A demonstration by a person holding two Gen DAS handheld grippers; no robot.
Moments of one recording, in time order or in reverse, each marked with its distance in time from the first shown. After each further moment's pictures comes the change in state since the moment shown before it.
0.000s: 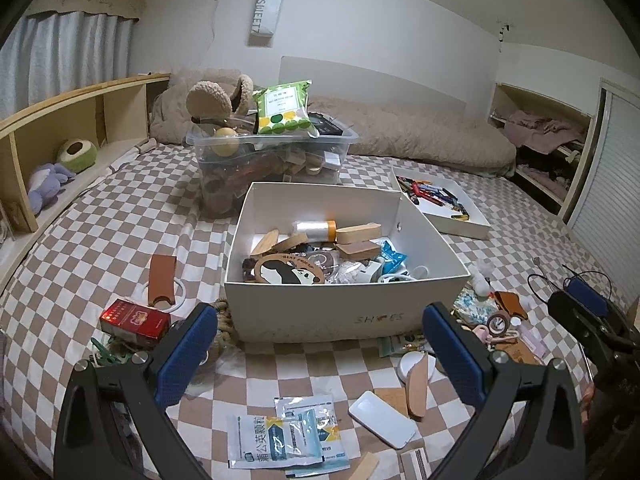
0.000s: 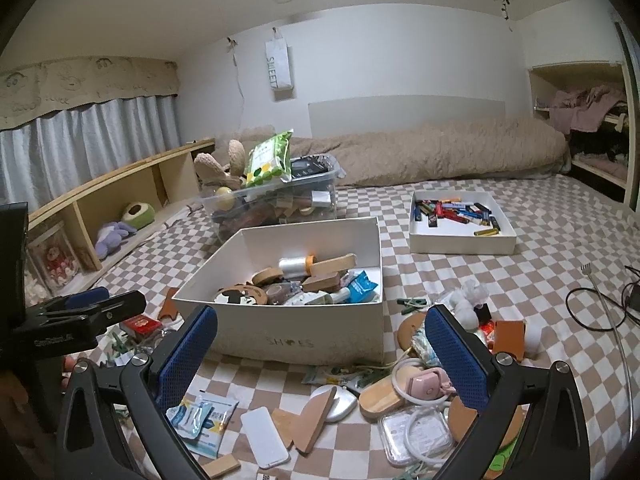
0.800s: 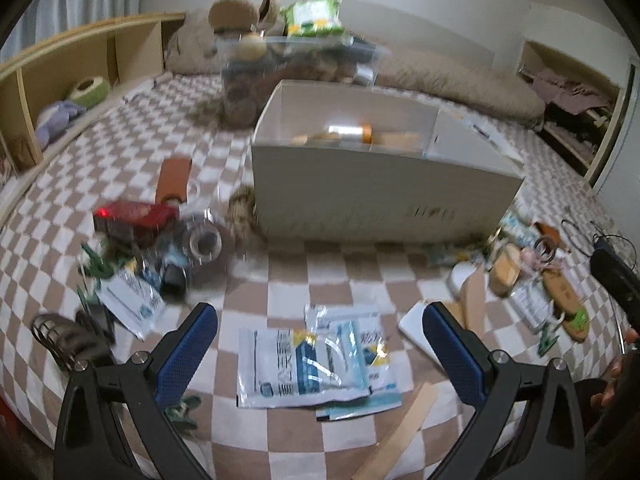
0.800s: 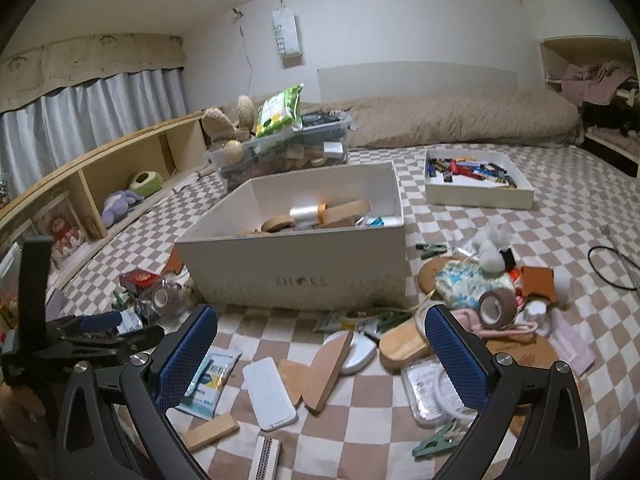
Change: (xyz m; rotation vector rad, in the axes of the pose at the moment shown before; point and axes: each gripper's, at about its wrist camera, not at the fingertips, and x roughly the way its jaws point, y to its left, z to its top) left arm 0.047 0.025 -0.086 -0.036 0.214 0.077; right arm 0.024 0.004 -0.060 0.009 0.108 0.046
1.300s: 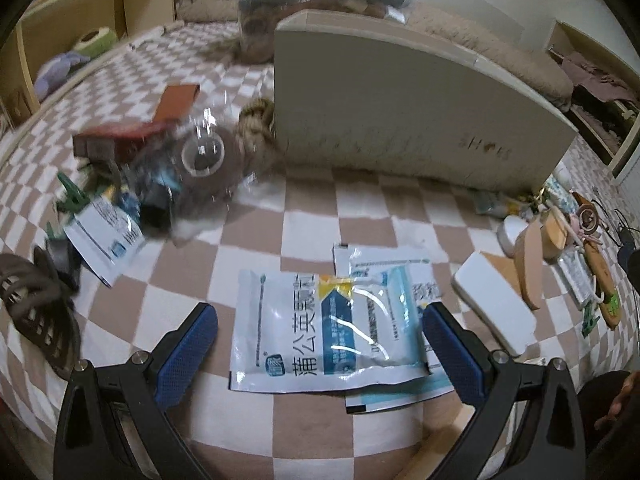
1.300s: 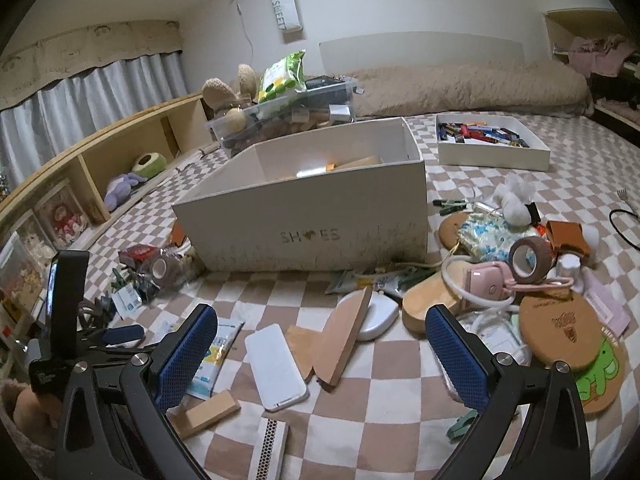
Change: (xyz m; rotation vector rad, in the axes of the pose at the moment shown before) left arm 0.056 0.016 -0.033 -0.055 0.150 0.042; right arm 0.026 0.001 -0.030 0.031 0.073 0.036
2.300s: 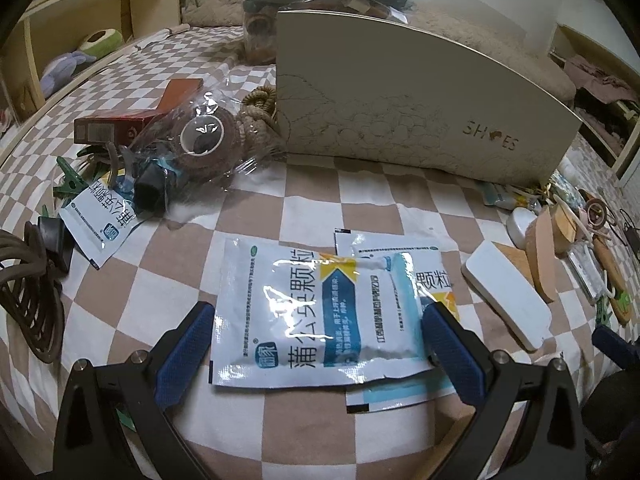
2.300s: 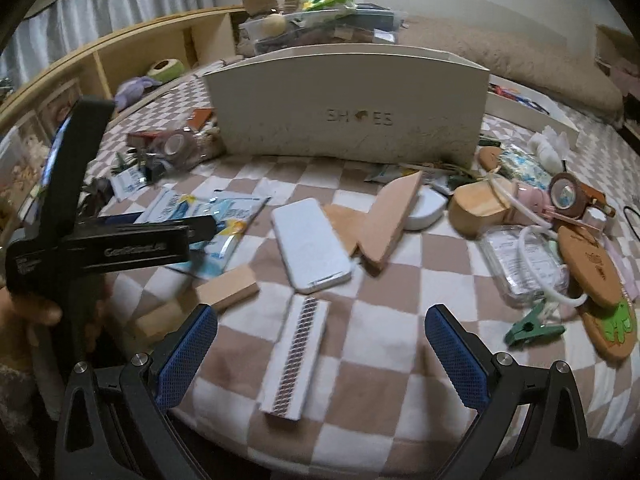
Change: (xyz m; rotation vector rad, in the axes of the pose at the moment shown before) left arm 0.006 -0.002 -0.012 0.006 -0.049 0.016; right arm 0.011 0.039 -0.058 -0.167 0.246 -0.004
